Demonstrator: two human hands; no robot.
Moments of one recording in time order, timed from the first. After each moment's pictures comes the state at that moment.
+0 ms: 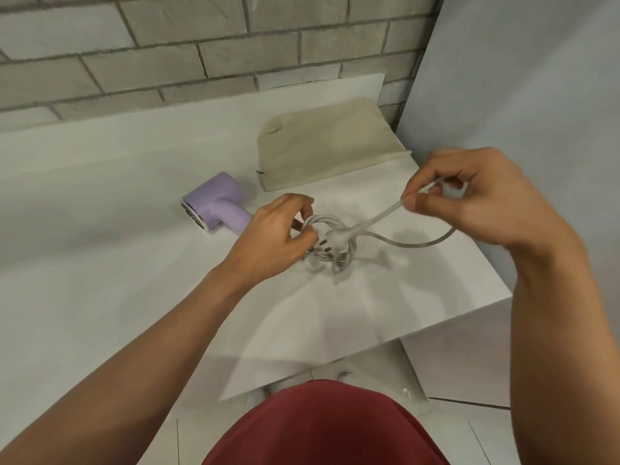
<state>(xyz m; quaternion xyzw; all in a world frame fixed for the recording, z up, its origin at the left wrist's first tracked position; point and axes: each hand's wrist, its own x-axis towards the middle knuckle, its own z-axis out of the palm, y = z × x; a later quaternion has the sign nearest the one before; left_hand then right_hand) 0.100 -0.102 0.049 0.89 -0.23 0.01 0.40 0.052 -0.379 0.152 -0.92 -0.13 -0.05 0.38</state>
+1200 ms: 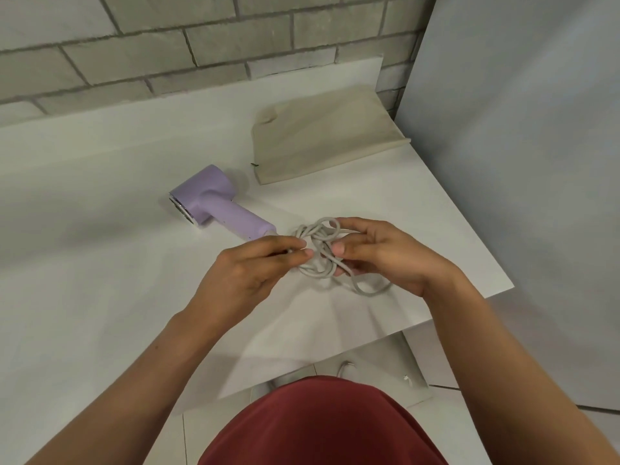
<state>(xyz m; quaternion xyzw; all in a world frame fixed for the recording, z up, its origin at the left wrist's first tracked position) 0.049 -0.065 0.046 0.85 -0.40 0.16 0.31 0.058 -0.329 0.043 -0.69 0.01 0.28 0.66</state>
